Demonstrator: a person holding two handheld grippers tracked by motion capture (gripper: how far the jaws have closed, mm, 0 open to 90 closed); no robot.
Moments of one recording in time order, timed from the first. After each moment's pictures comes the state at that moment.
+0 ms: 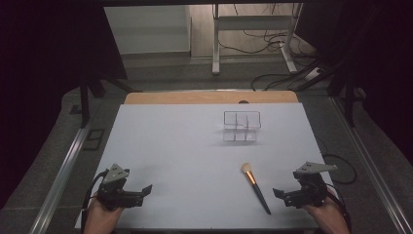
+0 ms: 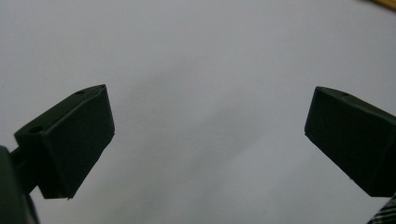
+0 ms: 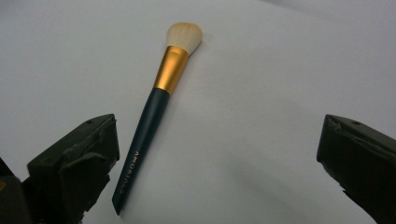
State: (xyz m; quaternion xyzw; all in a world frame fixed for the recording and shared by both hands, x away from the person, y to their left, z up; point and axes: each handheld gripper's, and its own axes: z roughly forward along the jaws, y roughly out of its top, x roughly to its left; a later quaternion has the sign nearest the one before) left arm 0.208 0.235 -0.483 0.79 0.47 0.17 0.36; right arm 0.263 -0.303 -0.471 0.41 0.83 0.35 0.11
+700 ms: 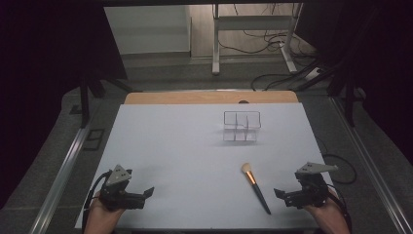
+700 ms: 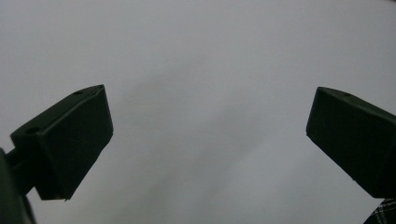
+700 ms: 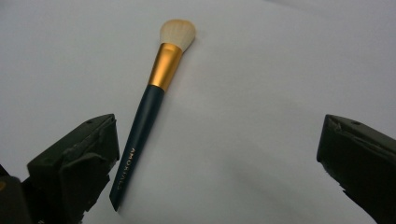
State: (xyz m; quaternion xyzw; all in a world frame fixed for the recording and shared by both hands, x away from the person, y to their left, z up) left arm 0.208 0.233 -0.485 0.80 0.45 0.17 0.36; right arm 0.261 -0.304 -0.468 0.42 0.83 0.34 0.12
